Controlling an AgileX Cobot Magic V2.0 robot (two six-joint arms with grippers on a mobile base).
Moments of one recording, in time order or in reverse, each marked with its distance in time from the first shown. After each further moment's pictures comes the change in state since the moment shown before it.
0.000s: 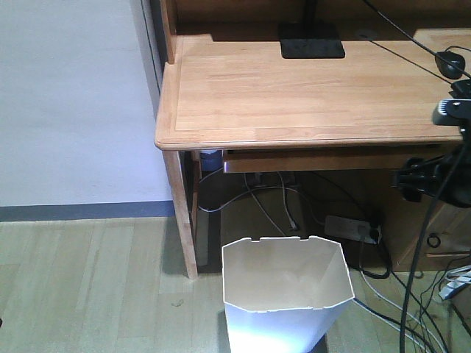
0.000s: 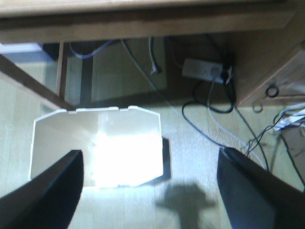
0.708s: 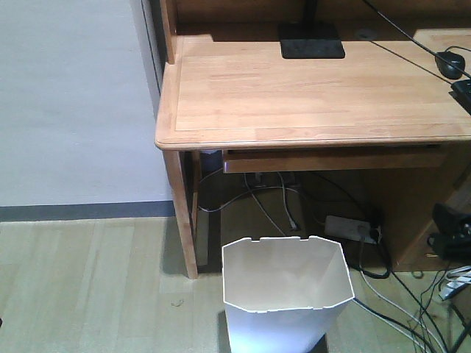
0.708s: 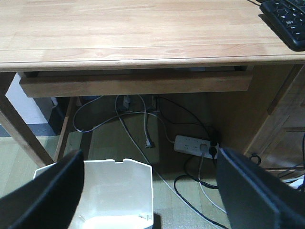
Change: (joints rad) left arm 0.000 0.000 0.000 0.000 0.000 0.000; right arm 0.000 -0.678 0.379 -0.077 -0.108 0.044
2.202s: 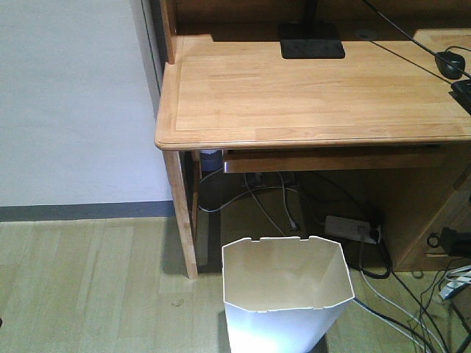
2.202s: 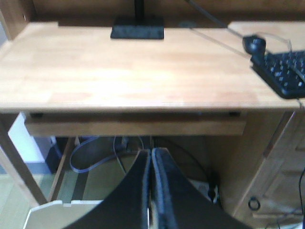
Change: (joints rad) left arm 0.000 0.000 0.000 0.000 0.000 0.000; right arm 0.000 -0.066 0.036 -0.010 -0.125 -0.013
